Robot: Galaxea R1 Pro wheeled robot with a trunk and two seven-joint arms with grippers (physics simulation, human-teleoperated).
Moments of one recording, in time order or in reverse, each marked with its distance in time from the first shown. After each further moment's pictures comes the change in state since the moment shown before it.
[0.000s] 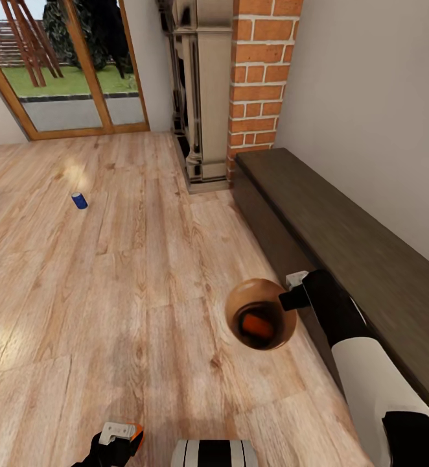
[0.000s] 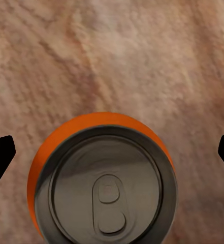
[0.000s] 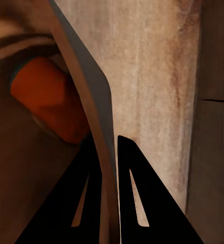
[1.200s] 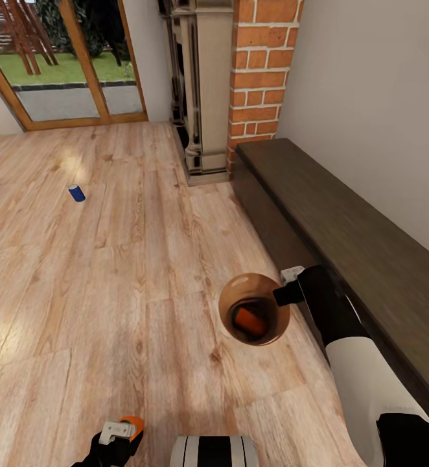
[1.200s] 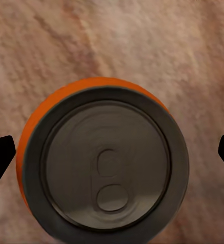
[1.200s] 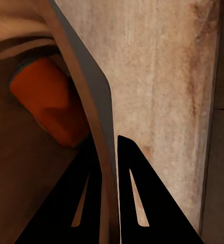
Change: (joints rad) left arm 0.000 0.000 0.001 0.000 0.000 0.000 0.001; right arm 0.000 0.034 0.001 -0.049 -0.001 0.007 0.001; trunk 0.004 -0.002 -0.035
